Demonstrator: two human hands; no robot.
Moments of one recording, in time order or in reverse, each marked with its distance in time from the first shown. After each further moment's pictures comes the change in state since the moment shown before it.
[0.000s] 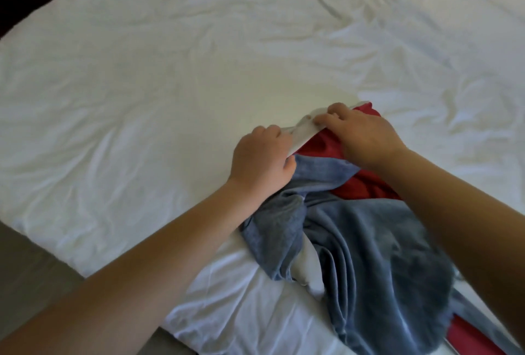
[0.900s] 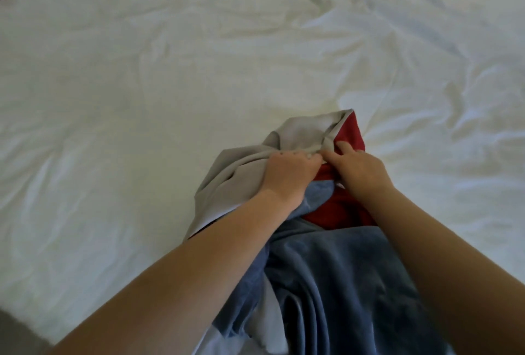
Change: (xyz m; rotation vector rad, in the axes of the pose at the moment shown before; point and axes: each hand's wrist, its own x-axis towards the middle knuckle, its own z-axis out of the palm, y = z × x) left_hand 0.094 0.076 0.111 0.119 -0.271 0.141; right_hand -0.007 0.077 0.109 0.089 -0.264 0.217
